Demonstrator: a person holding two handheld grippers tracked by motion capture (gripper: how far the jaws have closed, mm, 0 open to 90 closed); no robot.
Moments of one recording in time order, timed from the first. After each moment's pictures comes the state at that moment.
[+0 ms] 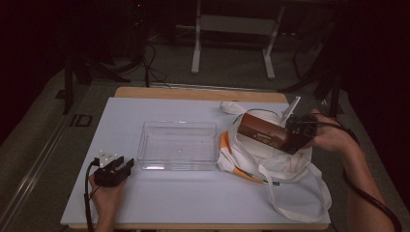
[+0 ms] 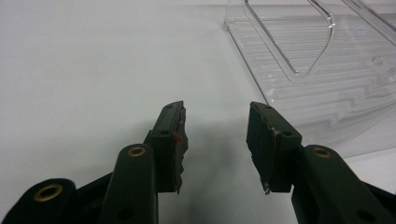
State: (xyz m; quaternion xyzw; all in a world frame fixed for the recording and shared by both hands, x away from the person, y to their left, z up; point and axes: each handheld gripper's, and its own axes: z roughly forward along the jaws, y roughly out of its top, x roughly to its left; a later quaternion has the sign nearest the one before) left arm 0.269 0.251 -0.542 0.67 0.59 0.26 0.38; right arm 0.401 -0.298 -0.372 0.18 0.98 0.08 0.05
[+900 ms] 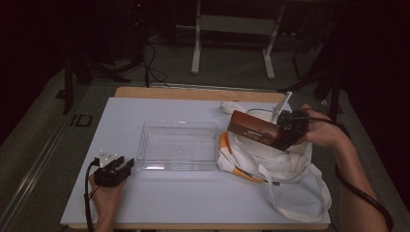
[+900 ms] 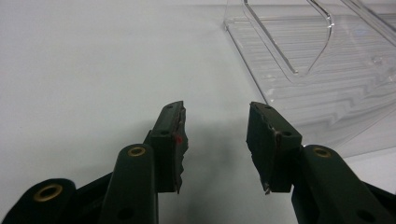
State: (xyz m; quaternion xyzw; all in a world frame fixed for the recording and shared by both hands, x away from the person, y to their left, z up) left arm 0.269 0.252 -0.542 0.67 0.59 0.26 0.38; right arm 0.402 -0.267 -0.359 0.15 0.98 0.09 0.05
